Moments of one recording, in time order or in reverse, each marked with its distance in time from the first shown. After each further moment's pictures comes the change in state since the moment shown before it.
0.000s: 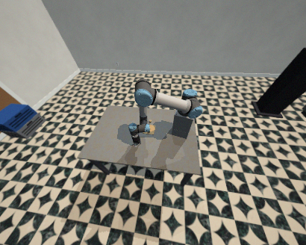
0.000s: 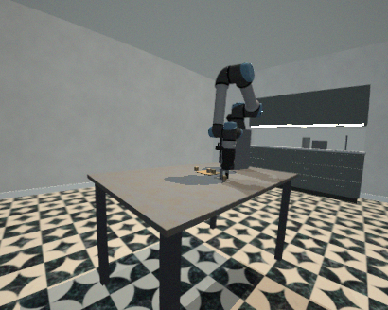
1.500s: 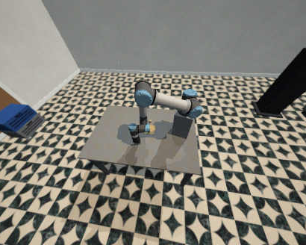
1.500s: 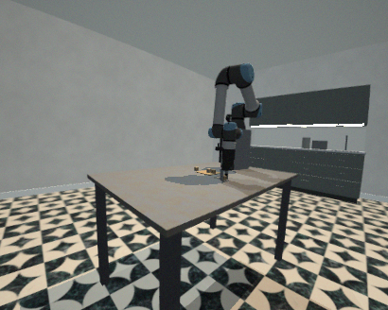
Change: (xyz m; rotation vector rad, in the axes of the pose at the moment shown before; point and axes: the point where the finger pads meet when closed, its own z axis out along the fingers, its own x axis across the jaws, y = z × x) arm 0.000 0.000 0.003 0.000 0.000 0.000
